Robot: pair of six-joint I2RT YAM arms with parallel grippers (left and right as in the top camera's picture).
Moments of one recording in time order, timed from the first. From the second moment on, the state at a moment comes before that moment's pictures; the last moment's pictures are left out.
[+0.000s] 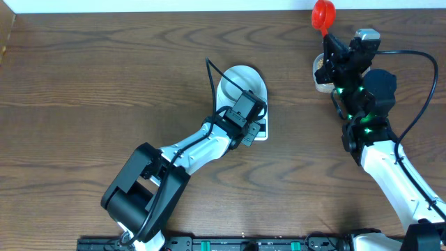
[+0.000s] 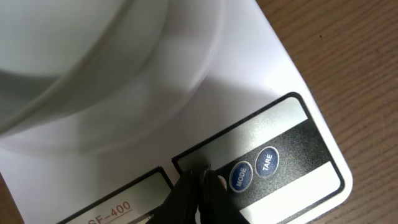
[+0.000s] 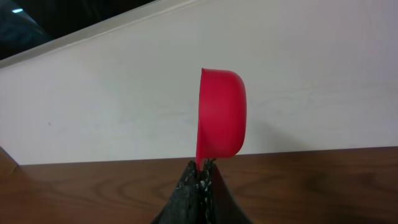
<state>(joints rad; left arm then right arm) -0.67 1.85 1.04 -0.25 -0.08 -0.09 0.13 1.39 0.79 0.59 -0.14 0.30</state>
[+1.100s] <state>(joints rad) -0.66 1.86 1.05 -0.26 -0.03 -0.16 0.13 1.39 0.79 0.56 -0.14 0.30</state>
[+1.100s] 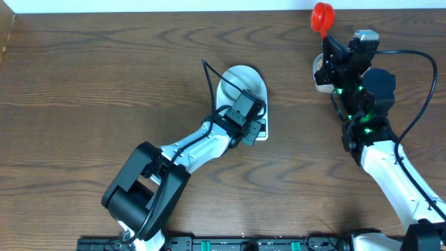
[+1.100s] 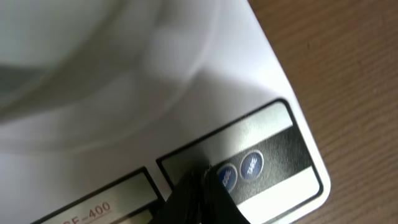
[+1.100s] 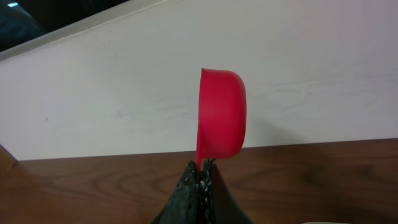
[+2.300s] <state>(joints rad) -0.67 1.82 1.07 -0.32 -0.03 -0.16 0.13 1.39 0.79 0.57 -0.14 0.30</state>
